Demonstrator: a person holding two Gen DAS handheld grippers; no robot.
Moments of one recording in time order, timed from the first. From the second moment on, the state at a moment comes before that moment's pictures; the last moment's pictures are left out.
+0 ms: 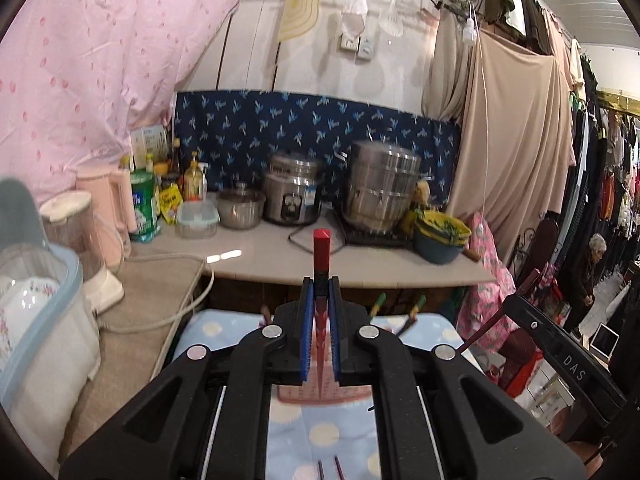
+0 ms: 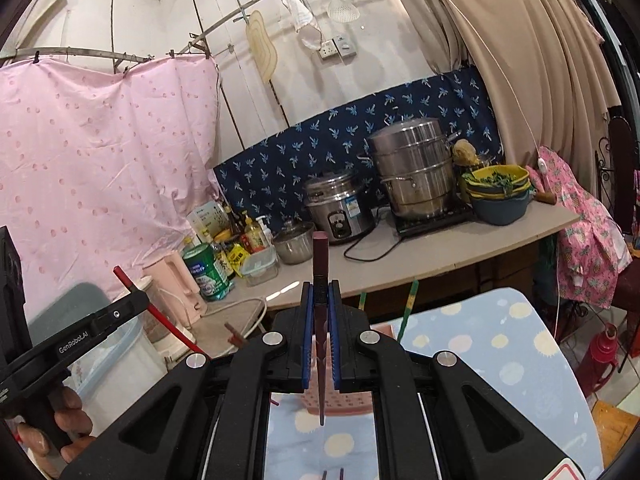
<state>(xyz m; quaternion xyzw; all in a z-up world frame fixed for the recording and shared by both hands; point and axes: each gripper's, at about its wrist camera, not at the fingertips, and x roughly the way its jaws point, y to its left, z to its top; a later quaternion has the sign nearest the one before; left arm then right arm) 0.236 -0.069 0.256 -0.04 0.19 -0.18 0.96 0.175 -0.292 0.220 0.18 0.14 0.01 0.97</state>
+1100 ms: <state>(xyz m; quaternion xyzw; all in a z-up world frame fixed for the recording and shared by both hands) 0.347 -0.099 0.187 -0.04 0.25 -0.14 0.96 0.300 -0.304 0.161 0.16 0.21 -0.02 0.96</state>
